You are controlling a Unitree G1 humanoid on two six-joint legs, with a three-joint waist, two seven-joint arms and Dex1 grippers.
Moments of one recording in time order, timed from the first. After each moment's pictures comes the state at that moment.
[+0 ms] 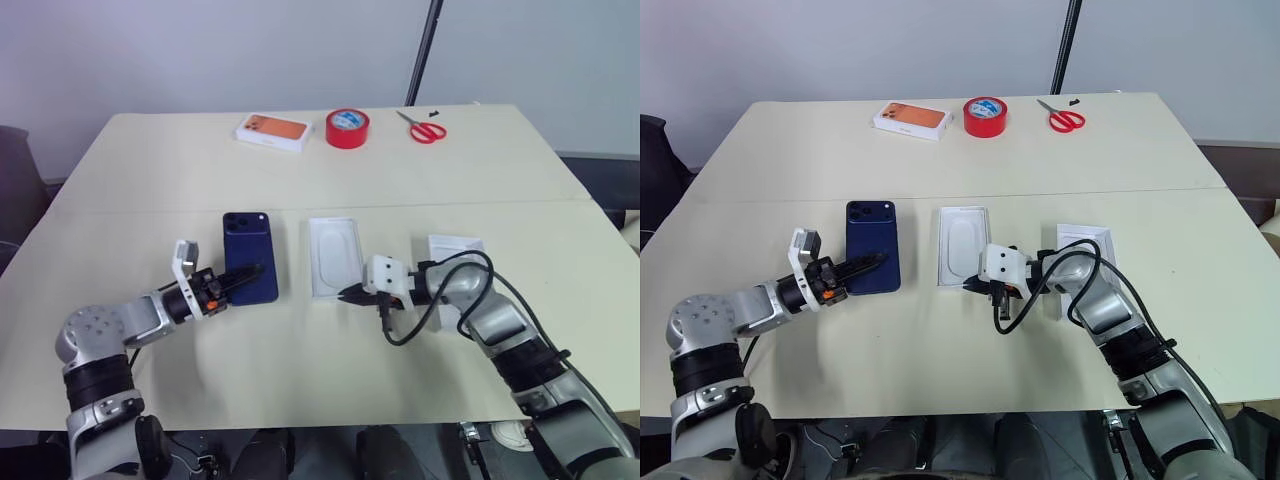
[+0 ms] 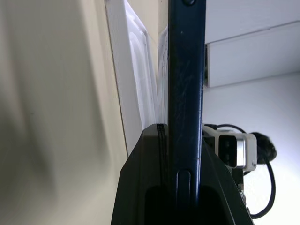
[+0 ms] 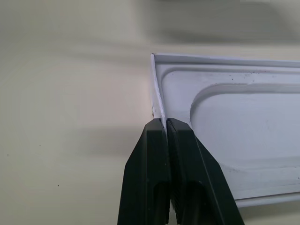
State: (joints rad) left arm -0.44 0.36 0.56 0.16 -1.03 1.48 -0.56; right arm -0.50 -0.55 0.33 0.07 0.04 0.15 1.12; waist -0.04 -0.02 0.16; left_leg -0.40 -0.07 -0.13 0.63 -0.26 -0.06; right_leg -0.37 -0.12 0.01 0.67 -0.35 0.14
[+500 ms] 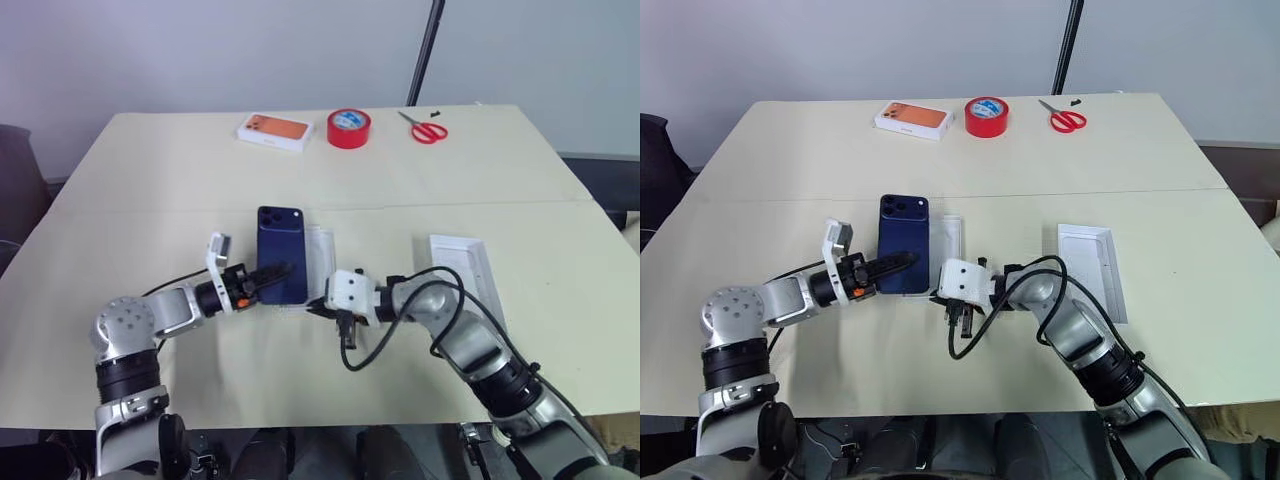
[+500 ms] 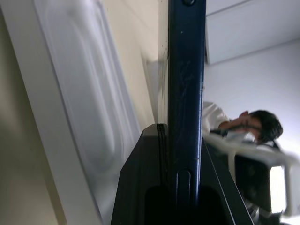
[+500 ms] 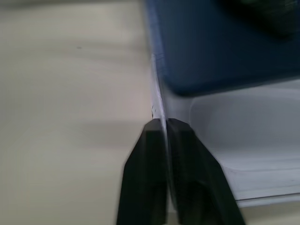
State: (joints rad) left arm -0.45 0.27 0.44 0.07 -1.05 1.44 -0.49; right arm -0.47 -0.46 0.44 -0.18 -0.02 0.42 0.97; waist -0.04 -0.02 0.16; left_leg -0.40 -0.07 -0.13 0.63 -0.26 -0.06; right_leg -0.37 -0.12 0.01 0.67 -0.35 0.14
